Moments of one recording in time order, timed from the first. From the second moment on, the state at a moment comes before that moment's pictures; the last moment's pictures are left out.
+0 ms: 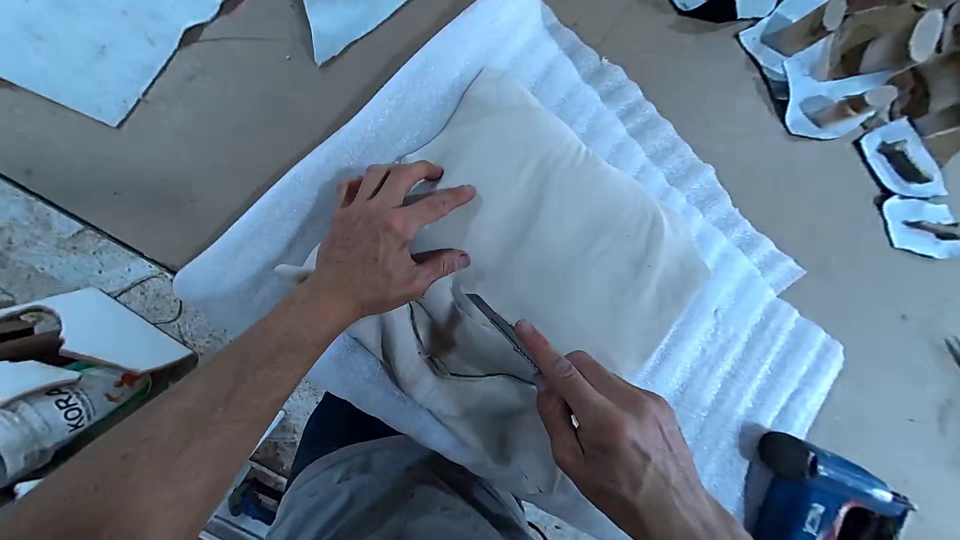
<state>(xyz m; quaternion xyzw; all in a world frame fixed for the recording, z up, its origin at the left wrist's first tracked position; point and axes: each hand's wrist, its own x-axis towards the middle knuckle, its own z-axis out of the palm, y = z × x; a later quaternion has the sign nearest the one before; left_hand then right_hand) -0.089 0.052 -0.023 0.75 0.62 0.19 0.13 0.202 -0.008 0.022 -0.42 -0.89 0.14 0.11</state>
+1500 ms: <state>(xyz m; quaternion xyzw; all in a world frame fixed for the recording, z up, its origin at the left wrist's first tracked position) -0.087 0.056 -0.024 0.76 0.61 0.20 0.13 0.163 0.020 0.060 -0.37 -0.92 0.09 -0.08</state>
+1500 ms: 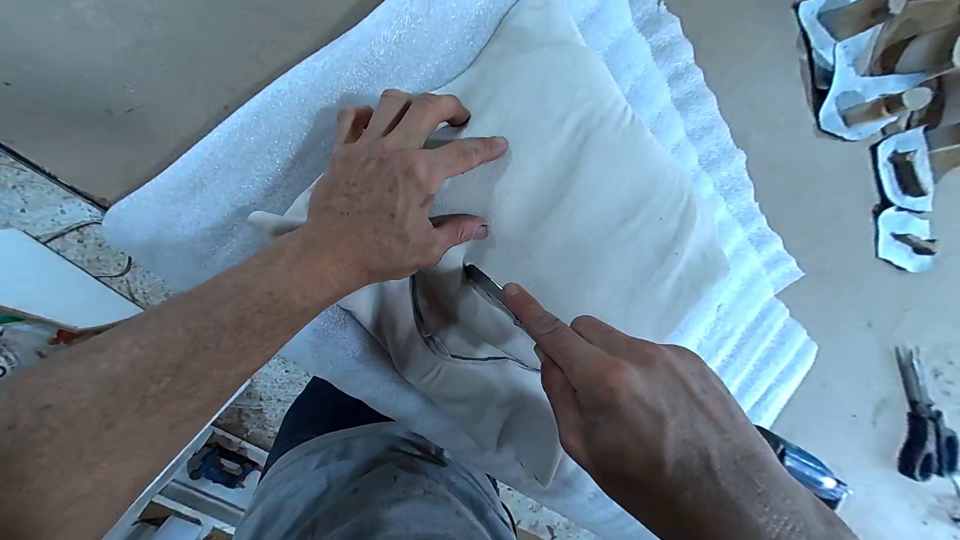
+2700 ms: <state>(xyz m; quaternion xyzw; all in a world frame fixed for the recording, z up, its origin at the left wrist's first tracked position) -0.089 0.053 -0.025 0.76 0.60 0.20 0.13 0.175 0.036 0.078 -0.30 -0.94 0.06 -0.14</state>
